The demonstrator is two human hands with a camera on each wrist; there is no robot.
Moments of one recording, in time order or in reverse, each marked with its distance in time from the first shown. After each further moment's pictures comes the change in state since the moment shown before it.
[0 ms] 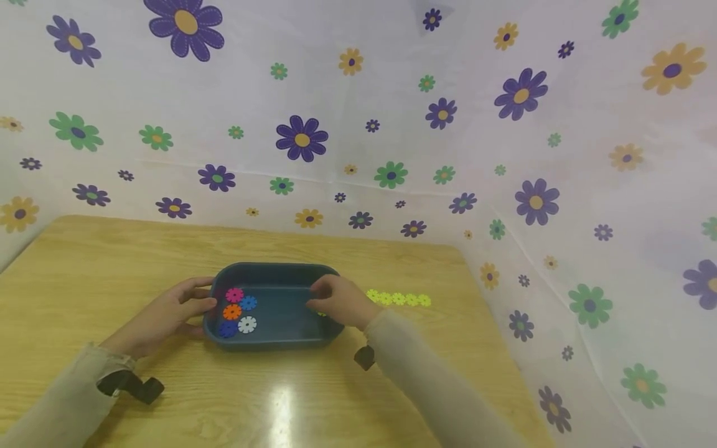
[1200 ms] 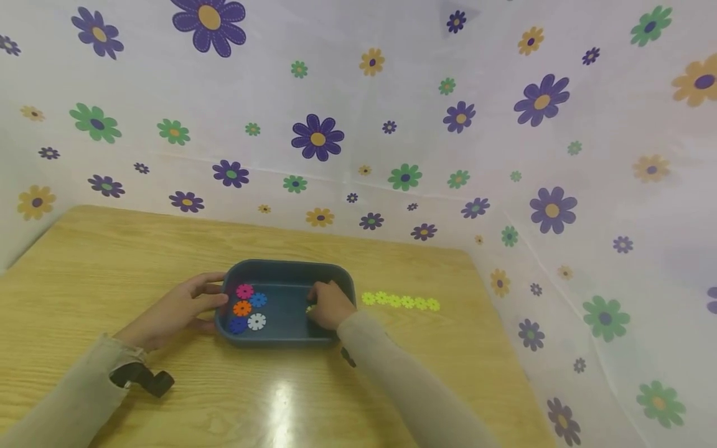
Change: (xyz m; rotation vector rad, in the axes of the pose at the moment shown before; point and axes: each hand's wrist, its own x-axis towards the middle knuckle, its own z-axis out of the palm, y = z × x) left_hand -0.001 0.003 0.000 -0.004 0.001 0.008; right_hand 0.048 0.006 0.047 -0.376 0.048 0.052
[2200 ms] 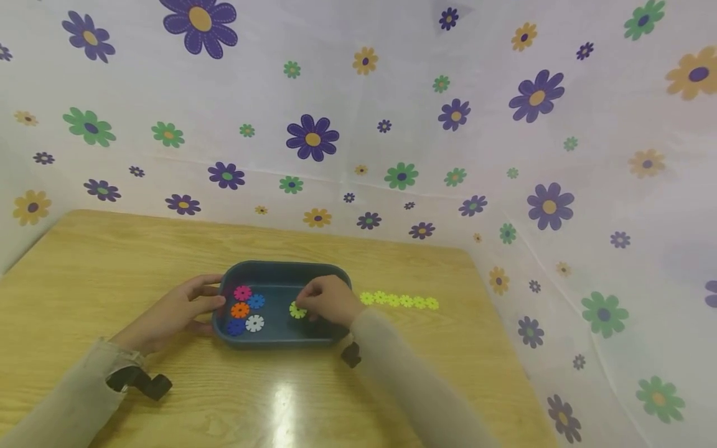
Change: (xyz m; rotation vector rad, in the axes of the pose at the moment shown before) left_hand 0.004 -0.004 -0.003 0.007 0.012 -0.024; right_hand -0.014 0.002 -0.024 0.441 -0.070 -0.066
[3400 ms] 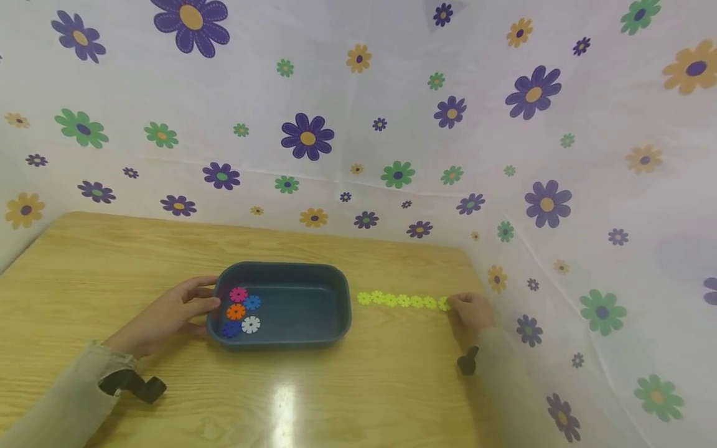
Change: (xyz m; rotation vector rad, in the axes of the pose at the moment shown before) left_hand -0.002 0.000 0.000 -0.005 -0.016 0.011; right_hand -0.101 0.206 -0.170 0.134 0.495 0.394
